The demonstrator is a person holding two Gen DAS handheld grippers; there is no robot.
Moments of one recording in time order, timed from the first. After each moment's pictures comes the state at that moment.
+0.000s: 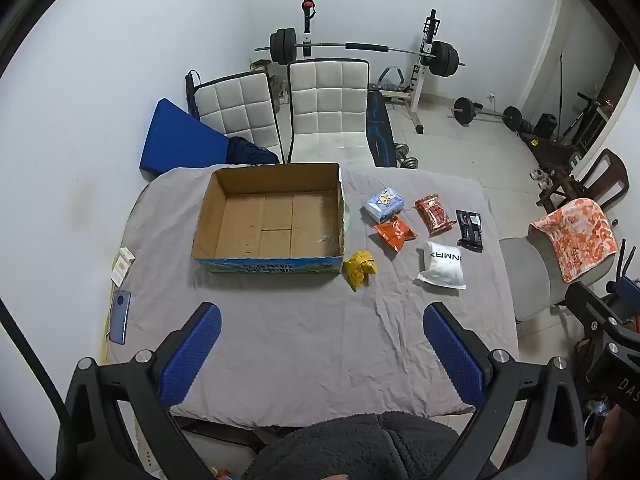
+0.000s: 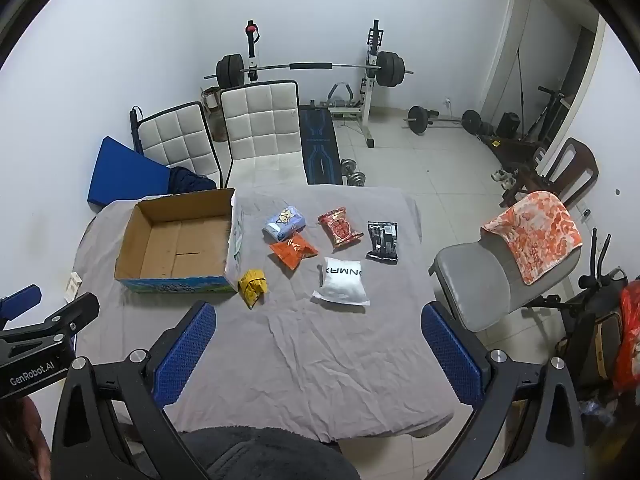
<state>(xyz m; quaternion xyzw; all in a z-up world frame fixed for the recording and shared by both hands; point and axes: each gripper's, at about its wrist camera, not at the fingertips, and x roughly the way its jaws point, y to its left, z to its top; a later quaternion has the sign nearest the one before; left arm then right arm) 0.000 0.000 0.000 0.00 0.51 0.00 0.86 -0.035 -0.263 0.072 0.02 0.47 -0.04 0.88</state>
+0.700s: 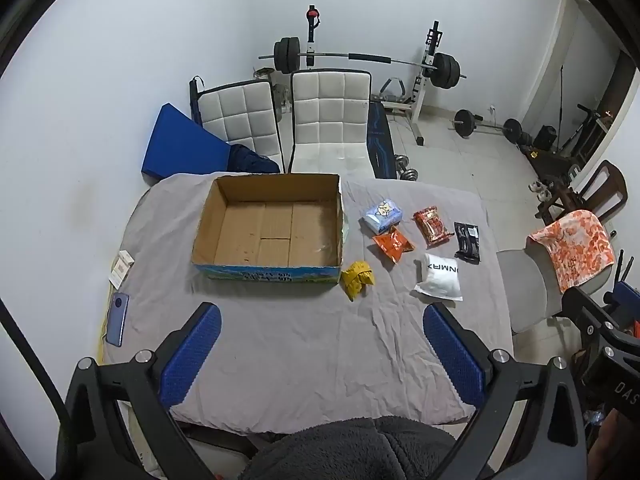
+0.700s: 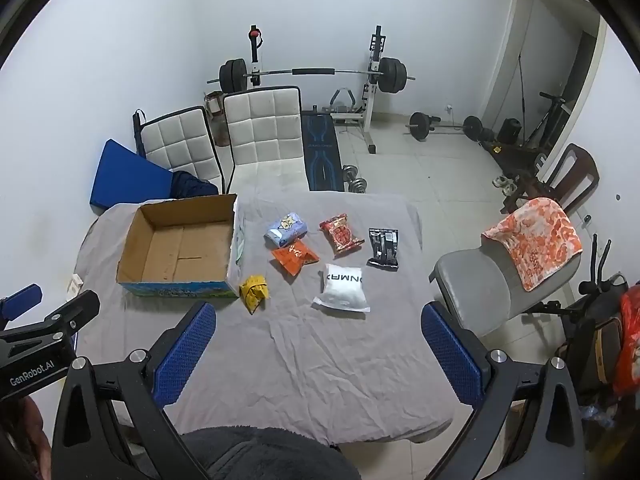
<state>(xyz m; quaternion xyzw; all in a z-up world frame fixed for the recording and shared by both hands) -0.001 -0.002 0.017 -0.01 0.49 0.00 0.87 -0.033 -0.257 0.082 0.01 0.45 -0.04 0.89</state>
